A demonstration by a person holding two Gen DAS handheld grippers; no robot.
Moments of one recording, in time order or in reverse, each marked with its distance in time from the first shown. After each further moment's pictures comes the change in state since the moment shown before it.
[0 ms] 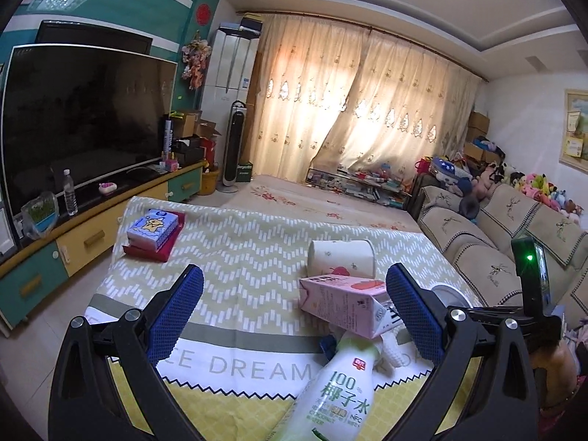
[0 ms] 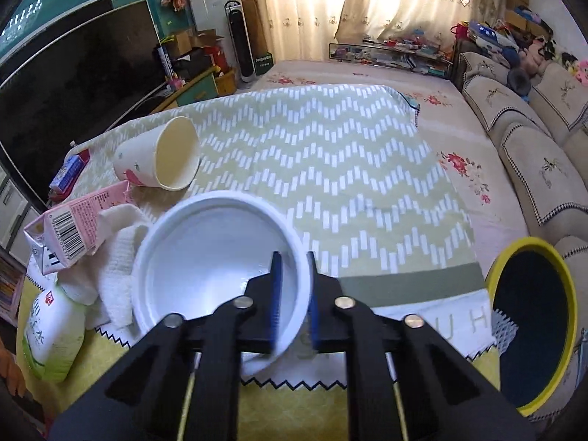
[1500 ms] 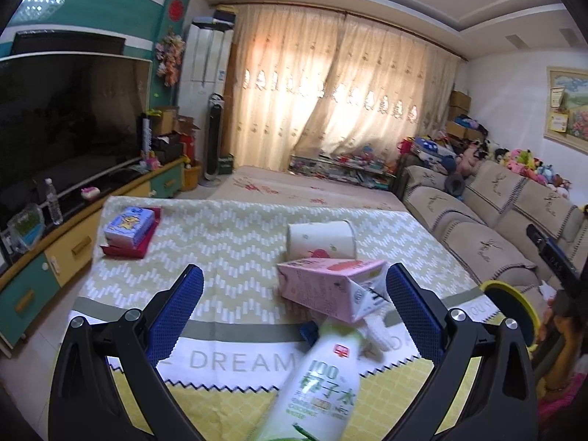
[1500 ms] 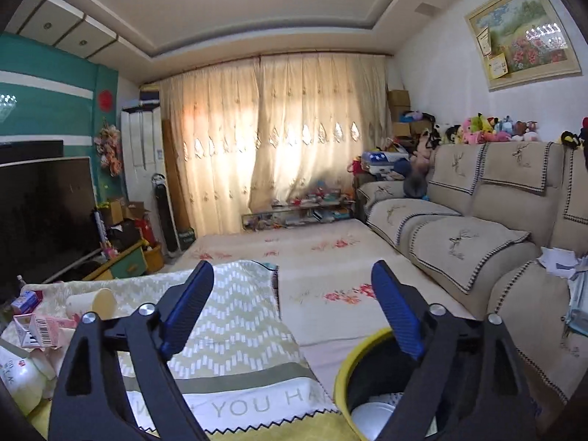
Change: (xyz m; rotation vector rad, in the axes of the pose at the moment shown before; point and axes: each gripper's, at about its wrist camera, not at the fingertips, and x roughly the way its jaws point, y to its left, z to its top) left arm 0.008 -0.016 -0.005 0.067 0.061 -0.075; right arm -0.112 -0.094 -0.052 0.164 -0.736 -0.275
